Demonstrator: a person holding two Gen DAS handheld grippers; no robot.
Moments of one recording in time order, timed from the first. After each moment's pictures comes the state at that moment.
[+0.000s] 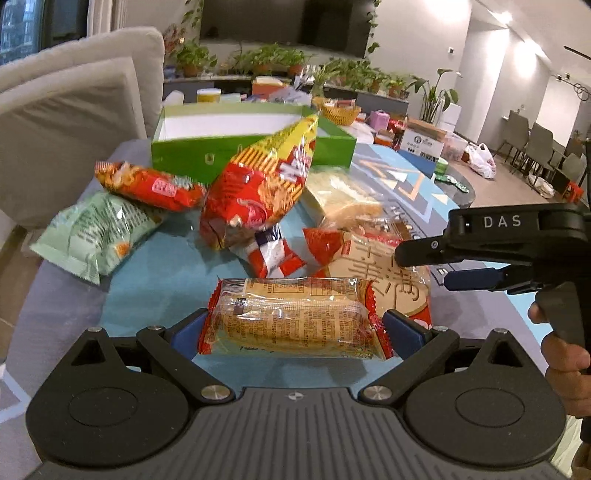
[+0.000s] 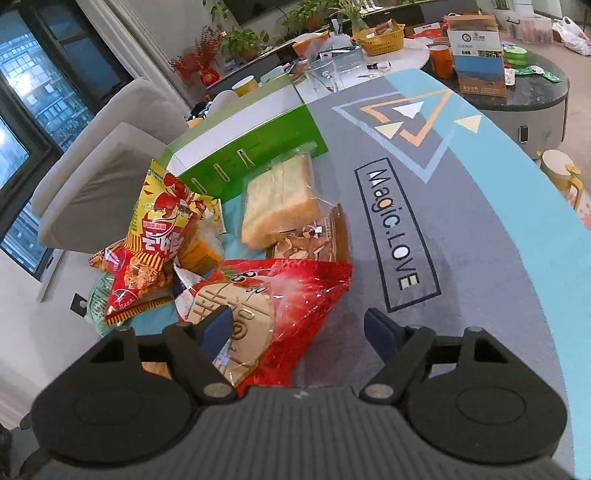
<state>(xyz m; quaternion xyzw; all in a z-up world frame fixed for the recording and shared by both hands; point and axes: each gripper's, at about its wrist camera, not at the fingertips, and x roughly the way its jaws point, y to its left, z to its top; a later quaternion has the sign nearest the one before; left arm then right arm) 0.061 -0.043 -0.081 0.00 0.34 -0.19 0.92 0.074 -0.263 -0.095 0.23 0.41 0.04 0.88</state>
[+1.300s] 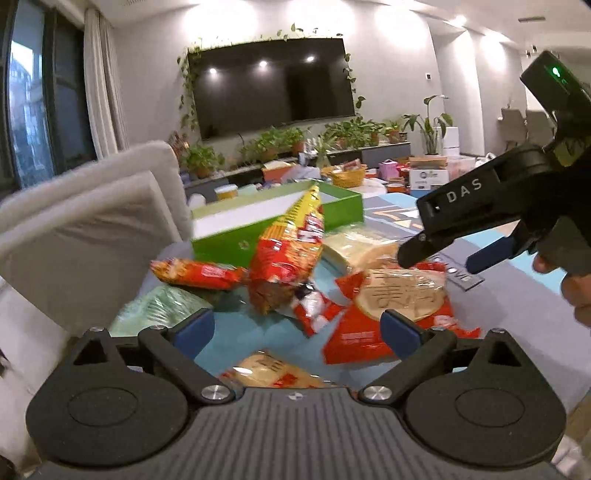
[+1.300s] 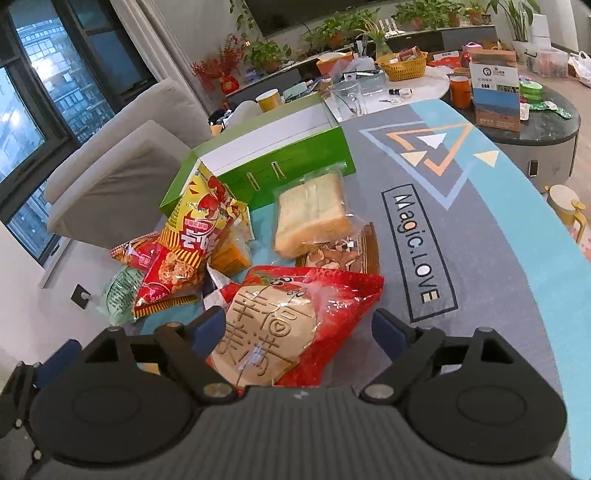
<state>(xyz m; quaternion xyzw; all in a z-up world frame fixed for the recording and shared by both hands) 0.014 -0.045 -0.076 0.11 0.20 -0.17 0.96 0.067 -0.245 -0.077 0.18 0.38 0.05 0.90</state>
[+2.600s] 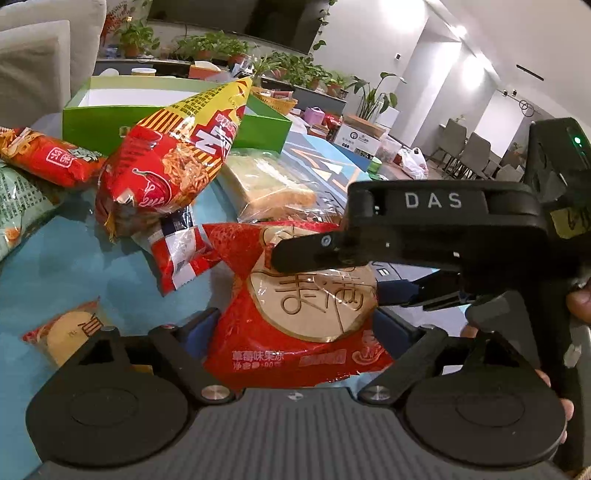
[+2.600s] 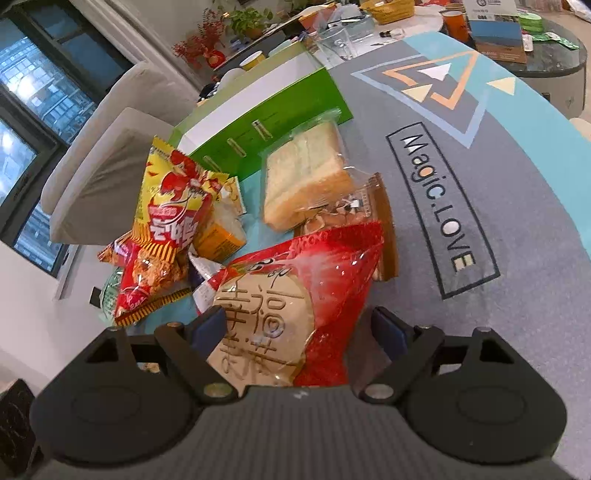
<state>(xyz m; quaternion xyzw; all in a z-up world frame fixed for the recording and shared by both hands) 0.081 -0.073 -0.108 -0.07 0.36 -0.31 0.88 0.096 -0.250 -0.112 0.26 0.44 0.07 0.86</state>
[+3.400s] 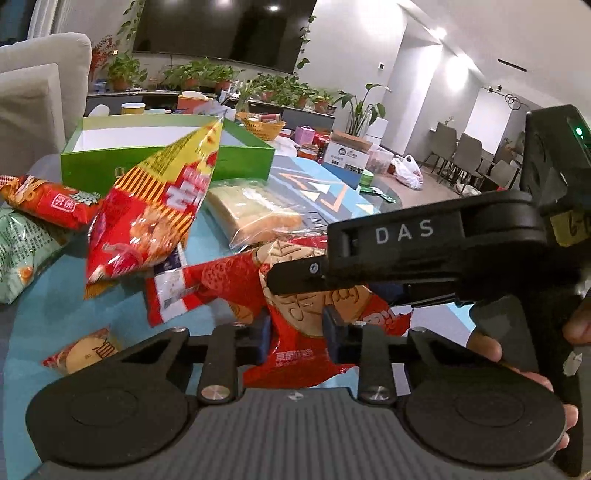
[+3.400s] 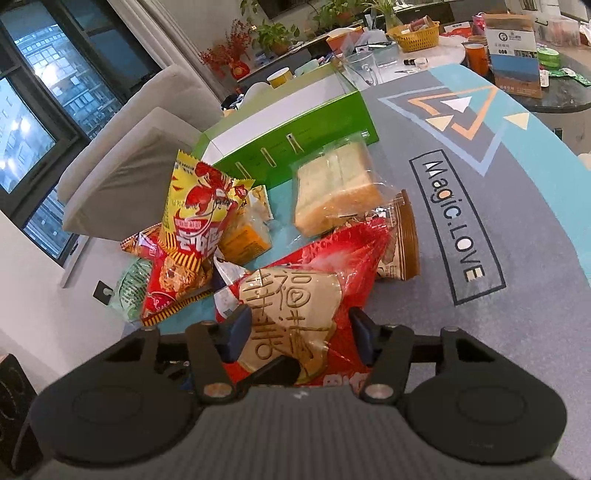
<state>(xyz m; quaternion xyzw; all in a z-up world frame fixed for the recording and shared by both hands) 0.069 -0.076 -0.095 -0.03 0.31 -0.32 0.89 0.078 -0.237 -0.096 0.23 0.40 0.09 0.88</state>
